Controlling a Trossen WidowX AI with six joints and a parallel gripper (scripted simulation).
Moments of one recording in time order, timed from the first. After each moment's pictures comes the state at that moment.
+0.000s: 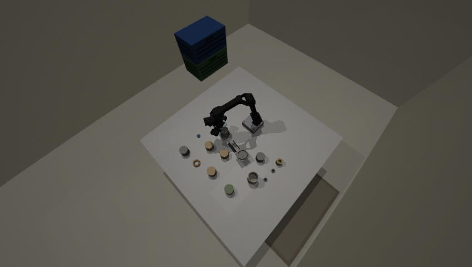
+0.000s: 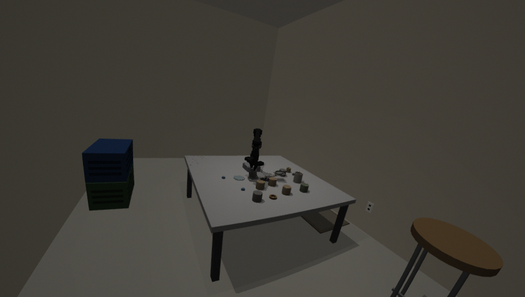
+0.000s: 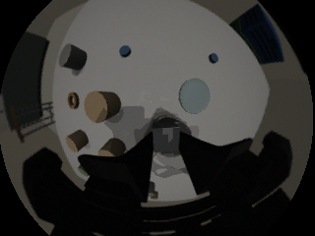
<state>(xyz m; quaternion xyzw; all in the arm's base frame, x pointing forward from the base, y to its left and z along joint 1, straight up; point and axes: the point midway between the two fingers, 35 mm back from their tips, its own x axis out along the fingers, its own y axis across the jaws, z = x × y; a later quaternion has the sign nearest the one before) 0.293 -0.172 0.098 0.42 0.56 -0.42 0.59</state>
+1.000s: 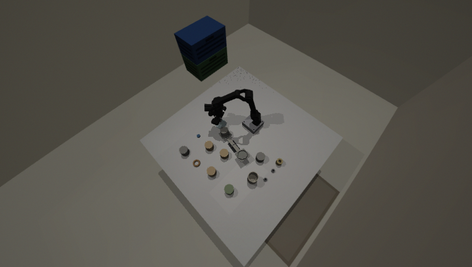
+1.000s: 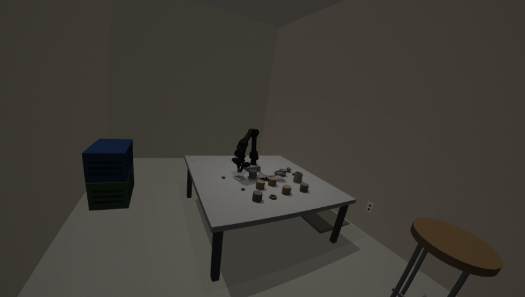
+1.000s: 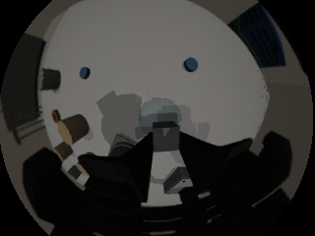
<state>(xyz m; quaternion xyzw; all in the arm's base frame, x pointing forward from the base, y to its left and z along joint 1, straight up) 0.209 -0.257 0.063 0.40 0.57 -0.42 0.59</state>
